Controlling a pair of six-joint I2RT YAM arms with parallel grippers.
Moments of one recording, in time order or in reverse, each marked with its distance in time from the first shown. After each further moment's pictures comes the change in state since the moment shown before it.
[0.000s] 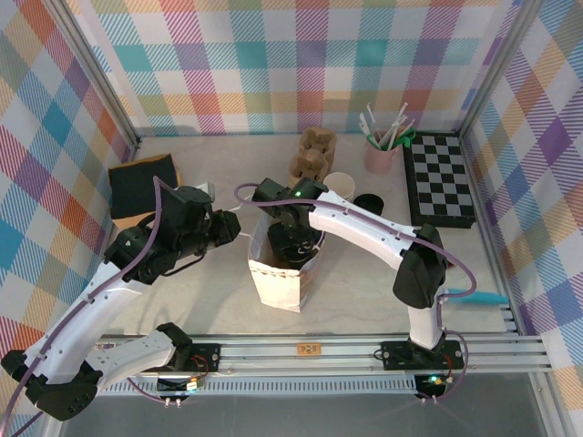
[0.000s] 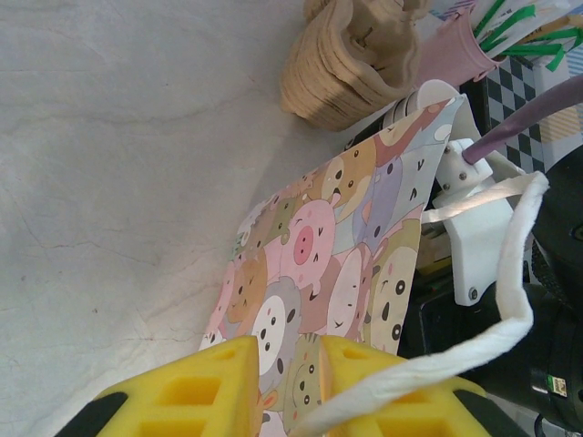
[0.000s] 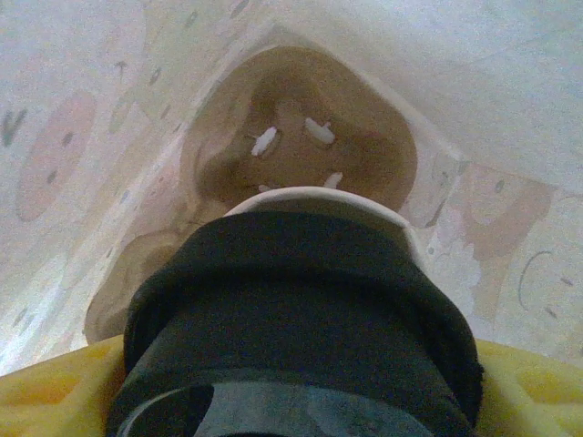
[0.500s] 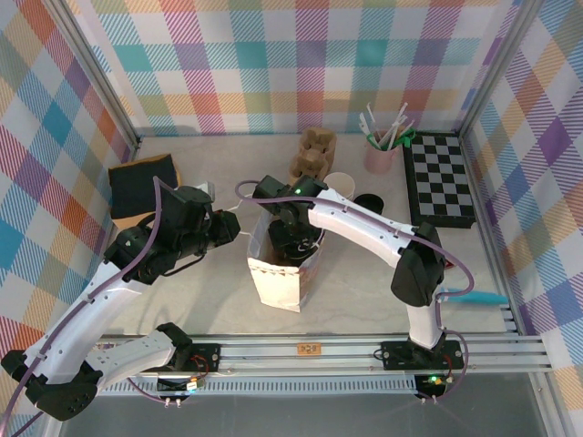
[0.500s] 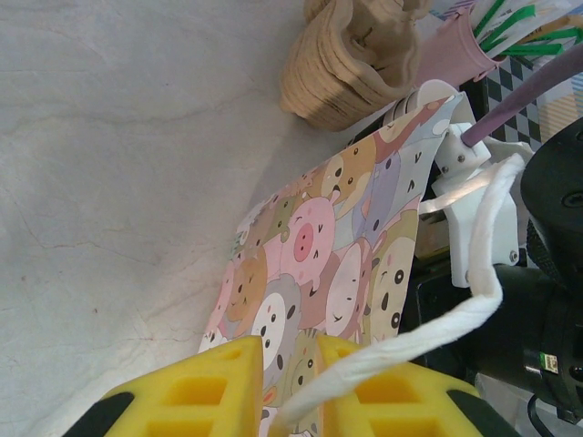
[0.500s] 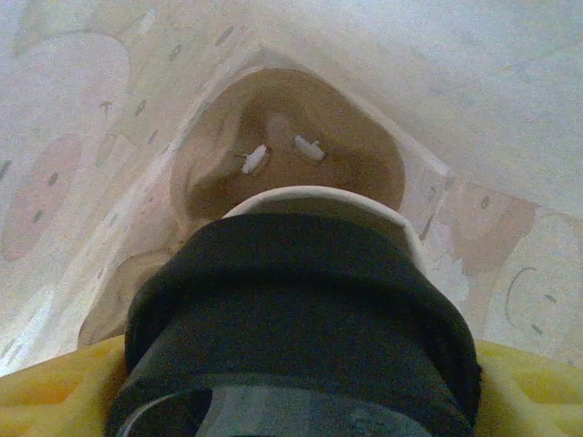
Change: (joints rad) left arm 0.000 0.000 0.000 0.000 0.000 0.000; right arm -0.015 0.015 0.016 0.003 0.010 -0.001
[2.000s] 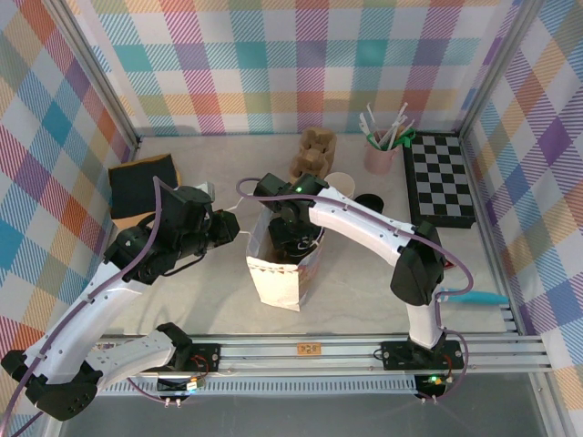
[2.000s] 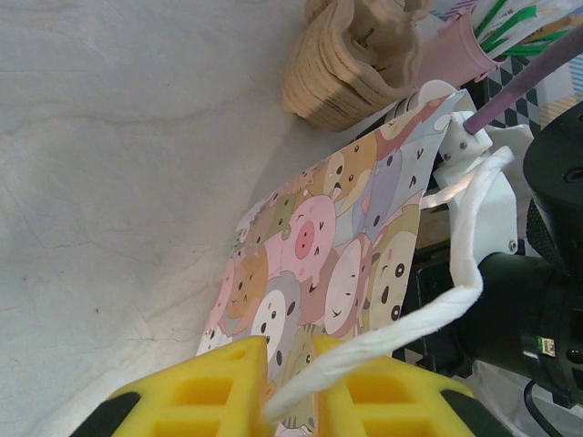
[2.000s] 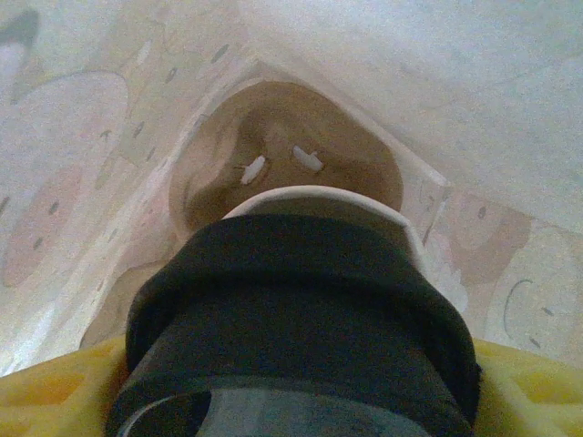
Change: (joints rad) left arm 0.000 0.000 0.000 -0.001 -0.002 0.000; right arm -0.013 0.006 0.001 0.020 0.000 -0.003
